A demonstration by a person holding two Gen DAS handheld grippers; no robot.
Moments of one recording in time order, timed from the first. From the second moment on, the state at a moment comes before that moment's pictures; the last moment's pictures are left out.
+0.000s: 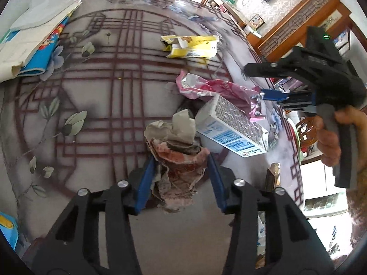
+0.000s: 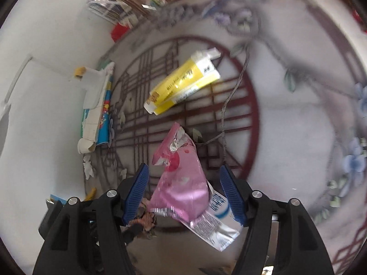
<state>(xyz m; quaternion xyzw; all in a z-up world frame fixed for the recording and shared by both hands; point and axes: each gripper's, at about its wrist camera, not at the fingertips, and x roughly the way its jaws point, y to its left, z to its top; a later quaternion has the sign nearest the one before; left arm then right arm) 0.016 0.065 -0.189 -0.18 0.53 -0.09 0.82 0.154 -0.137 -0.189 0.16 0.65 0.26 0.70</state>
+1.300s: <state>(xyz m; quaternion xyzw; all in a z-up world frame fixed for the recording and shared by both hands) 0.030 0.037 -0.221 -0.13 0.56 -0.11 0.81 0.050 -0.177 -0.132 0.18 0.55 0.28 0.77</state>
